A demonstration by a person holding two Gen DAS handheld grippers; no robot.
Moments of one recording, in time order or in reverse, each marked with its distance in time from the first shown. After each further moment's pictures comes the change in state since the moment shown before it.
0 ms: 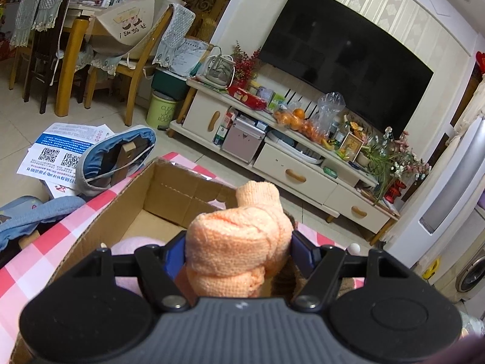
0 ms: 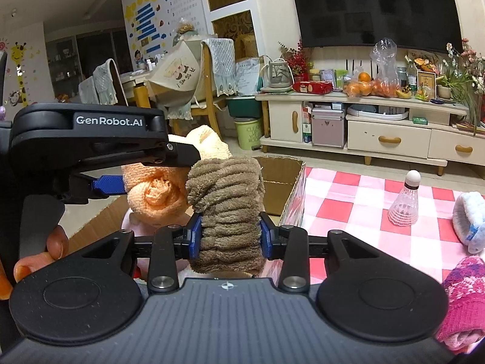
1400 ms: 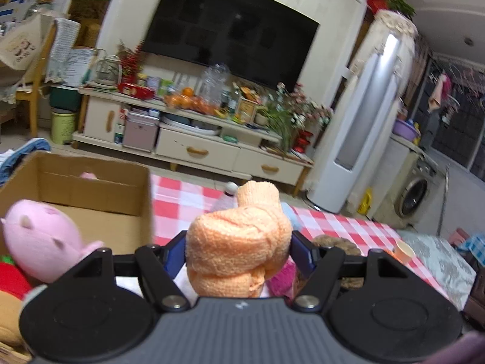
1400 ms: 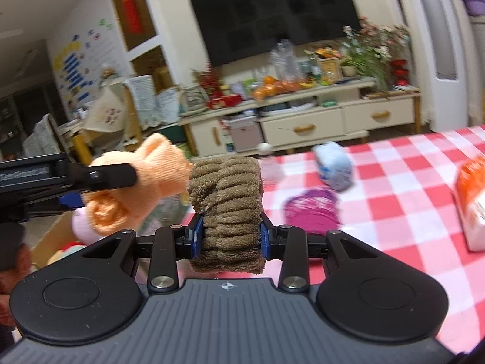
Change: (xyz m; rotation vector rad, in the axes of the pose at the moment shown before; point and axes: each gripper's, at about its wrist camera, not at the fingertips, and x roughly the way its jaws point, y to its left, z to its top) left arm -0.048 -0.086 -0.067 0.286 0.072 -0.332; right arm -0.081 -0.041 -0.040 0.242 -0.116 -0.211
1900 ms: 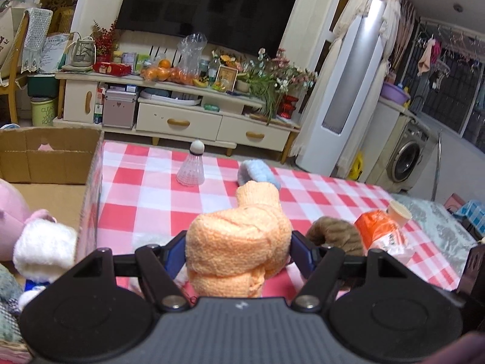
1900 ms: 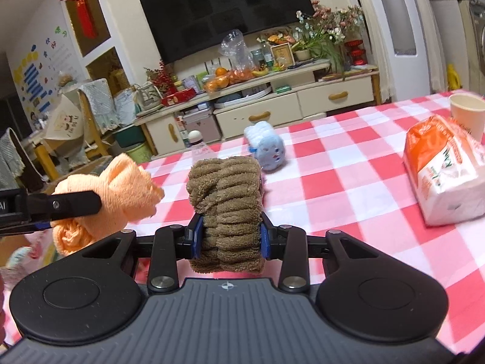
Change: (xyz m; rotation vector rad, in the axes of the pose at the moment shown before) left arm 0.036 -0.039 -0.025 0.063 0.118 -0.023; right arm -0.005 -0.046 -0.018 0.121 0.019 -0.150
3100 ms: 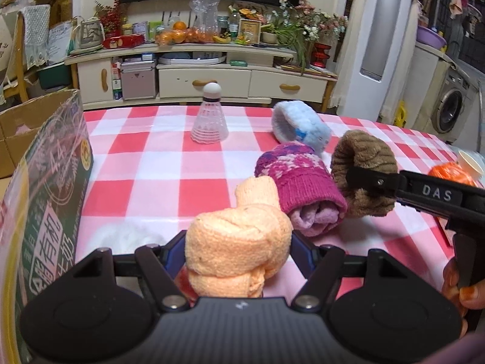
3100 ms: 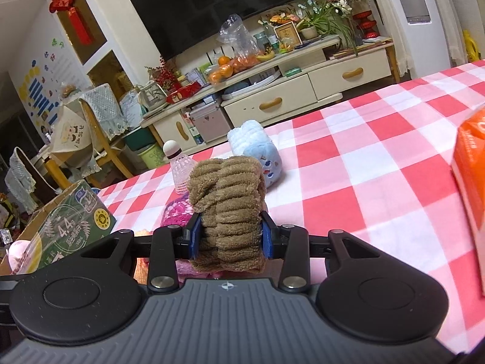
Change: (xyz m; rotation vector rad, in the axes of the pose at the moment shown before) left arm 0.096 -0.011 -0.011 0.082 0.167 0.189; right arm 0.038 -0.025 0.017 0.094 0.052 0.079
